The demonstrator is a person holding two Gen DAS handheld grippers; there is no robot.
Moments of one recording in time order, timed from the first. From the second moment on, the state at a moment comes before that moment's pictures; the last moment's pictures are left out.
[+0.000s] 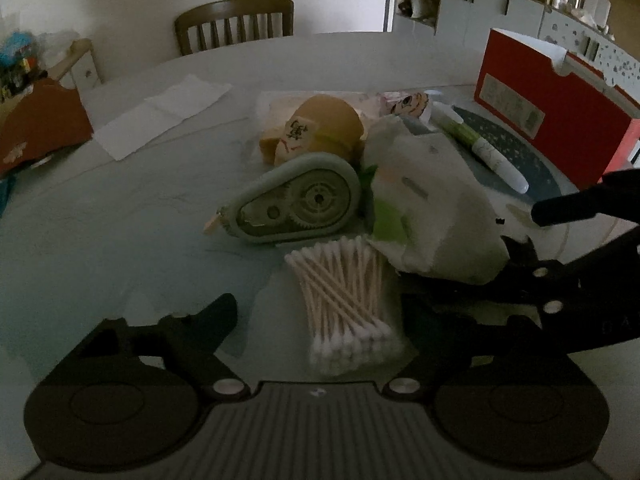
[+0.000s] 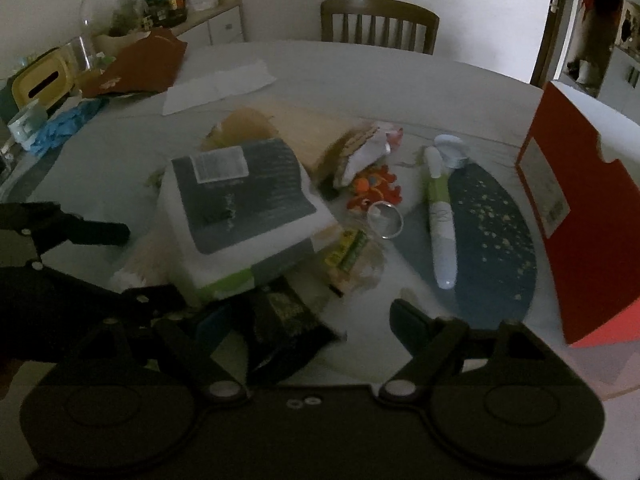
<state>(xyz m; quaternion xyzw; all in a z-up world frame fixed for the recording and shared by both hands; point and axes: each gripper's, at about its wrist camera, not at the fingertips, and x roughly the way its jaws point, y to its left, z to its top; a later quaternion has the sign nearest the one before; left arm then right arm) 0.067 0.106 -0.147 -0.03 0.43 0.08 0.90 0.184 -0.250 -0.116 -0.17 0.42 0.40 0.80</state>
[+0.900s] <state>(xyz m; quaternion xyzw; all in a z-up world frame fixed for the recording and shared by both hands) 0.029 0.082 -0.122 -0.07 0.44 0.05 0.90 0.162 -0.310 -0.096 -0.12 0.44 0.41 0.79</state>
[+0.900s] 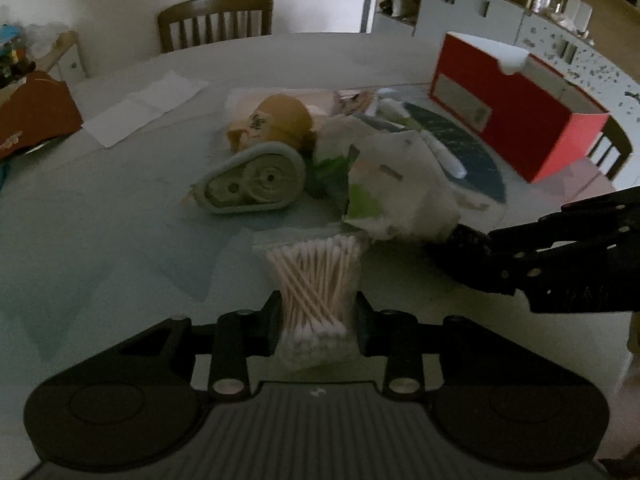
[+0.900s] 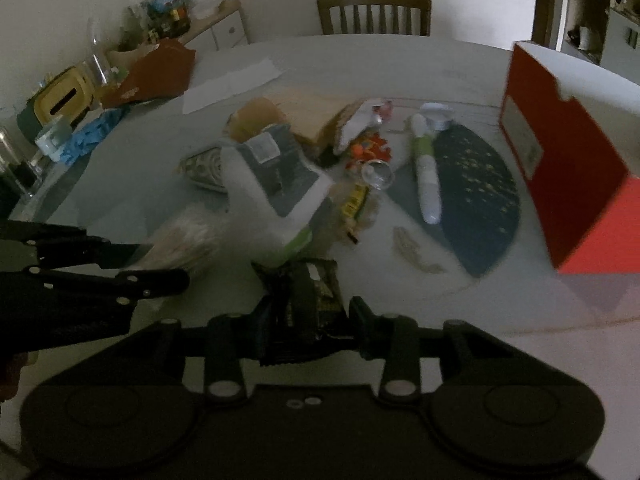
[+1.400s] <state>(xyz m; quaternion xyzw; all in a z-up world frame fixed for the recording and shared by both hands) 0.008 0.046 -0.083 -0.06 0.41 0.01 0.91 0.174 -0.387 -0.067 -0.07 0.44 0.39 0.81</state>
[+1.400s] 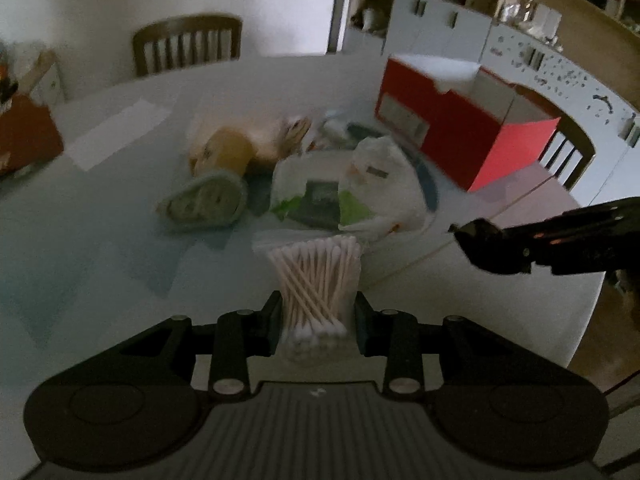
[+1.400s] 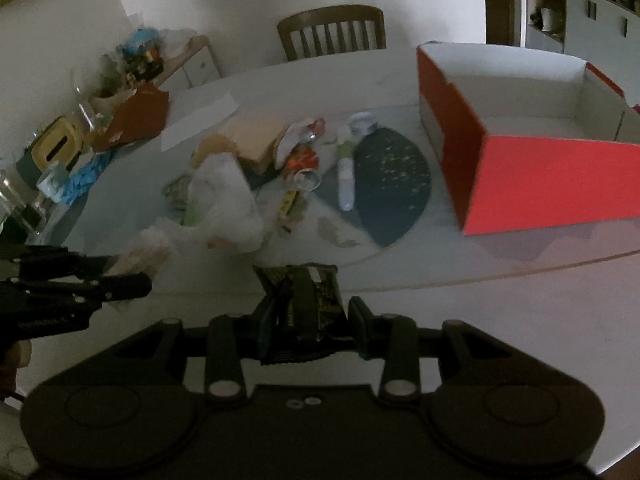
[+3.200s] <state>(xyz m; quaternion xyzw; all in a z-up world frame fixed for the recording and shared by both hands) 0.342 -0.160 -0.049 0.02 0.45 -0.02 0.89 0.435 -0.494 -0.047 -0.11 0.40 0.34 0.85</state>
